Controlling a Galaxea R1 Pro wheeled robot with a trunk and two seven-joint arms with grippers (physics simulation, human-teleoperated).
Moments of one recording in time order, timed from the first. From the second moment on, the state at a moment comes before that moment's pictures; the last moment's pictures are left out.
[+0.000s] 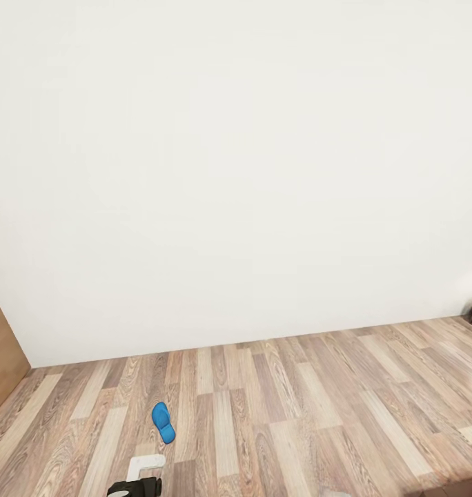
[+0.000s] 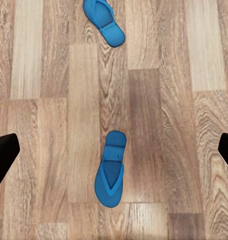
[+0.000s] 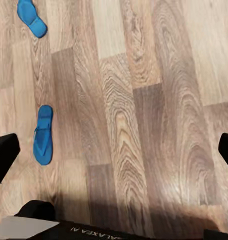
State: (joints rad) left arm -0.35 -0.03 0.03 -0.39 0.03 0.12 0.16; right arm -0.12 -0.01 -0.01 -0.68 -0.16 0.26 0.30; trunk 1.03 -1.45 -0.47
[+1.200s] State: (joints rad) left arm -0.35 -0.03 0.03 -0.39 0.03 0.12 0.17; right arm -0.17 -0.21 -0.22 -0.95 -0.77 0.62 0.50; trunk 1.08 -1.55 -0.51
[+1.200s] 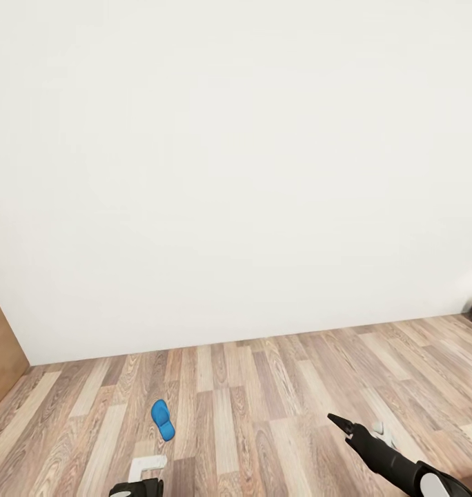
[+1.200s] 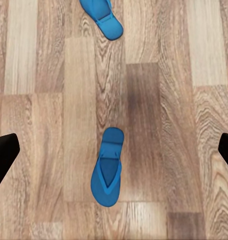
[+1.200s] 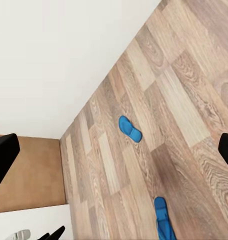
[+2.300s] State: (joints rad) left arm -0.35 -0.03 0.03 -0.39 0.03 0.12 0.17; right arm -0.17 -0.21 -0.22 -0.95 -0.77 0.62 0.50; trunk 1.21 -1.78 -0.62
